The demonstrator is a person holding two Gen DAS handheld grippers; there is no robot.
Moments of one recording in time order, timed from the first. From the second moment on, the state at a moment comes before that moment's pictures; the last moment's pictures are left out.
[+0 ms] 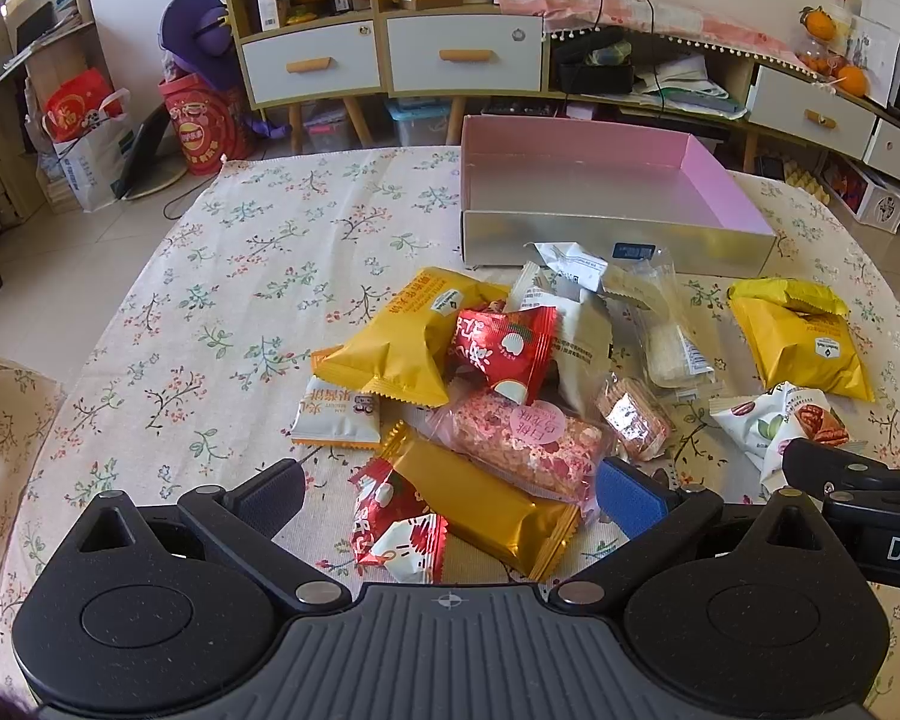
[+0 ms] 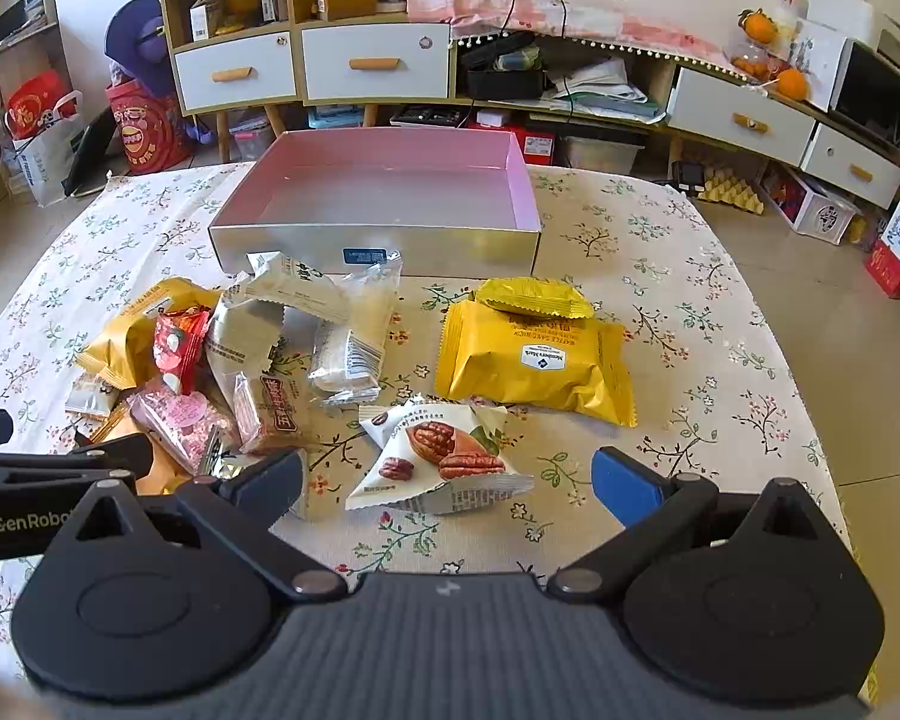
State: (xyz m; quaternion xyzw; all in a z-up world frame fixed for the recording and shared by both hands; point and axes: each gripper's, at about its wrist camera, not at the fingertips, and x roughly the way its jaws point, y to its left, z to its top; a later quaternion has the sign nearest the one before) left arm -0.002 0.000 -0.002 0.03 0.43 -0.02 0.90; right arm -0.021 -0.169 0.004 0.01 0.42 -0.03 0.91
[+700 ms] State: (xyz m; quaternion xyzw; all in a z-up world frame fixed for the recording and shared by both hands) left arm -0.001 0.000 -0.002 0.03 0.43 -0.02 0.90; right arm -0.021 -0.171 0.002 0.01 0.42 -0.03 0.91
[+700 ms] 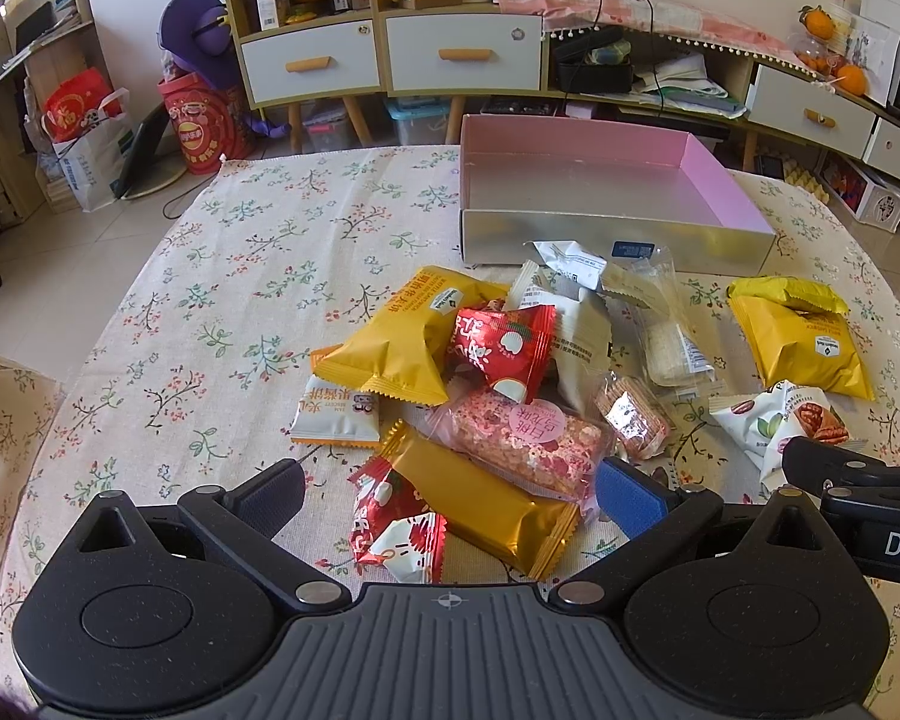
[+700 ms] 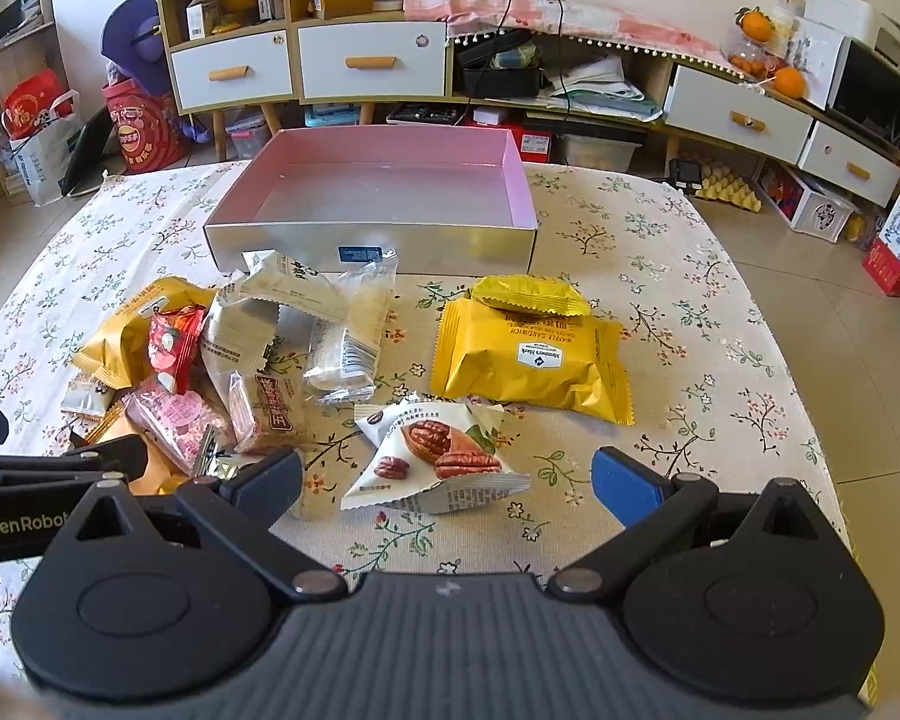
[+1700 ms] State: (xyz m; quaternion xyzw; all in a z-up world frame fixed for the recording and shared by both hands) left arm -0.001 0.000 -0.002 0.03 0.43 -0.02 0.90; right arm -0.021 -0.171 0.002 0.01 0.42 -0.04 0.90
